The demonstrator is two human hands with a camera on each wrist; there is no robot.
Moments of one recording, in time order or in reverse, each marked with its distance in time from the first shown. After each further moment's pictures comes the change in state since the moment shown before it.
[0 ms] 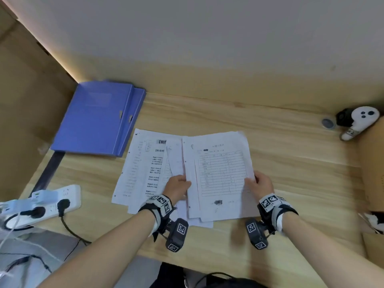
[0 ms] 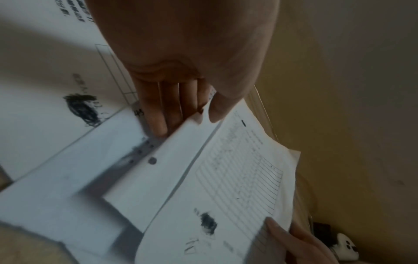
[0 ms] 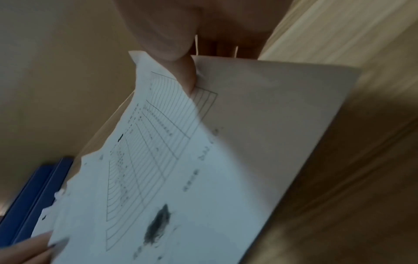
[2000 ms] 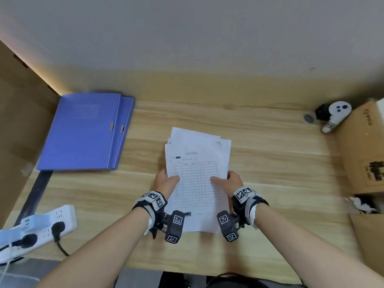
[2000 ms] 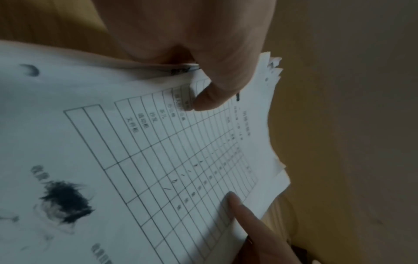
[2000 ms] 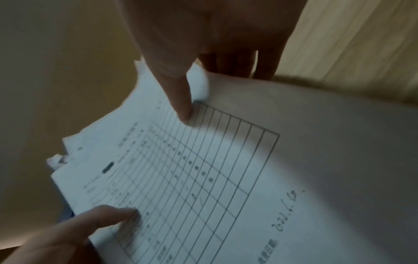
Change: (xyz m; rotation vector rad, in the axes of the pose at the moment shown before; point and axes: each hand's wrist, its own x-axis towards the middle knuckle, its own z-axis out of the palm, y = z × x) left_hand 0.016 0.023 -0.044 -0.039 0.080 0.044; right_hand -0.019 -0.061 0.068 0.138 -0.136 0.226
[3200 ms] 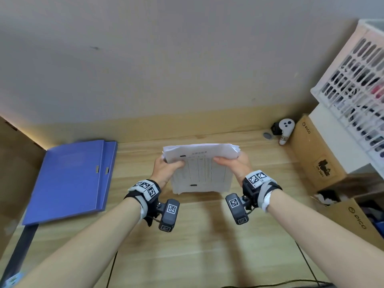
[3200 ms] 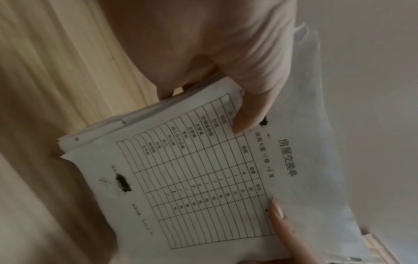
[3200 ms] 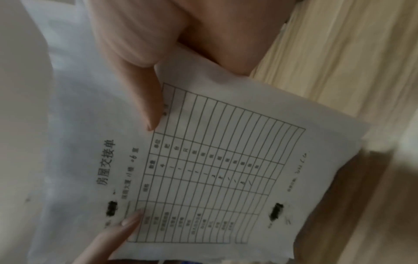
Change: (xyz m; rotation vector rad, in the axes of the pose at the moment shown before) left_hand -0.061 0.149 0.019 -0.128 -0.267 0.530; right_hand -0.088 -0.102 -0.126 0.541 0.107 -0.493
